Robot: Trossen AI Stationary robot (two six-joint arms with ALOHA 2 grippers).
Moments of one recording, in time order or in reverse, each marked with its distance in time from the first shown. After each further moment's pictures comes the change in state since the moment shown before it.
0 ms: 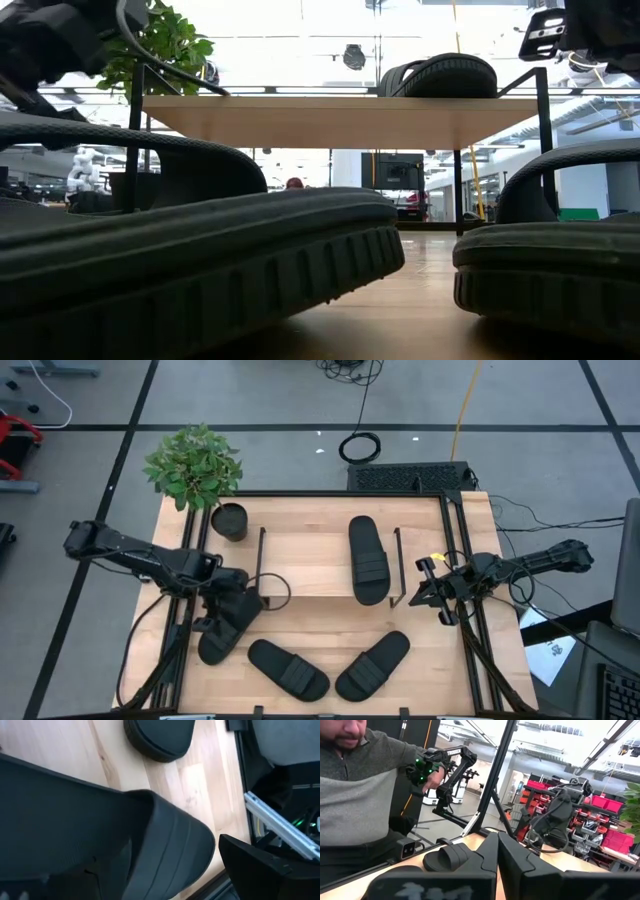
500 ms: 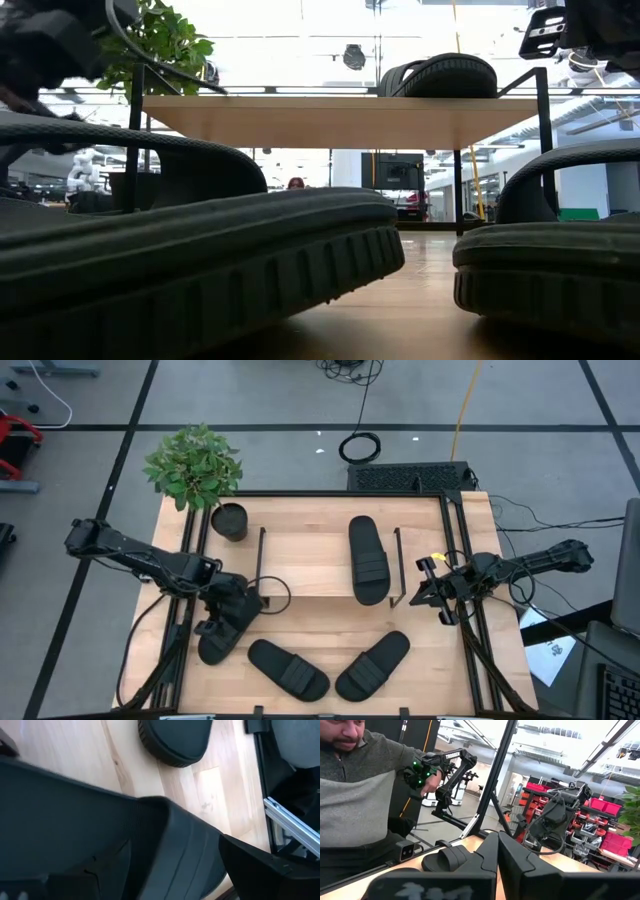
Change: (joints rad) left arm -0.051 0.000 -0.037 0.087 -0.091 -0.067; right arm 0.000 0.000 0.000 0.012 0.000 -0.003
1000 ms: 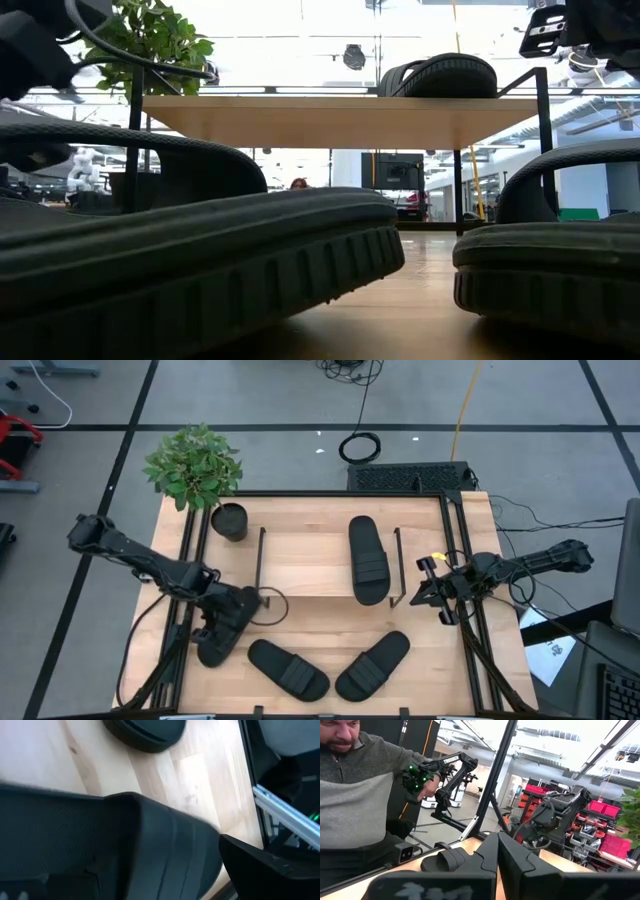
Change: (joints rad) left arm -0.120 0.000 -0.086 0.138 0.039 -0.070; right arm 0.000 0.000 0.000 0.013 0.000 0.000
